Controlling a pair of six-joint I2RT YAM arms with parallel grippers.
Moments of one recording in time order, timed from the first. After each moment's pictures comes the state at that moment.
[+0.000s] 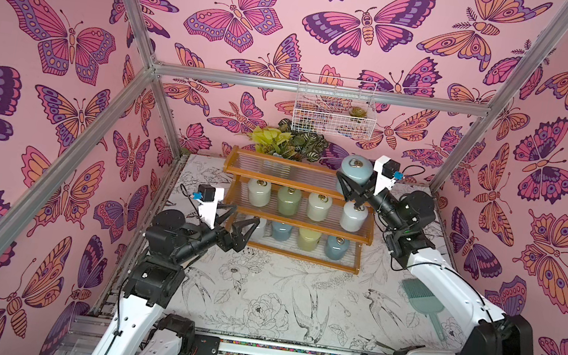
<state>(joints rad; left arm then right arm) -0.18 0.67 0.77 -0.20 0.55 -0.31 0.39 1.36 1.03 0.63 -0.47 0.04</state>
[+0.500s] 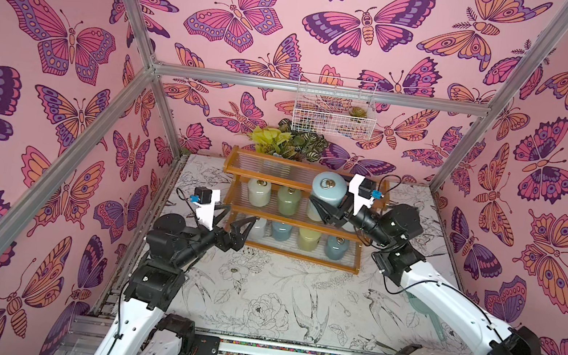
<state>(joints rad) -0.18 0.63 0.72 -0.20 0.45 -0.30 0.62 1.29 0.96 0.61 -0.50 -0.01</state>
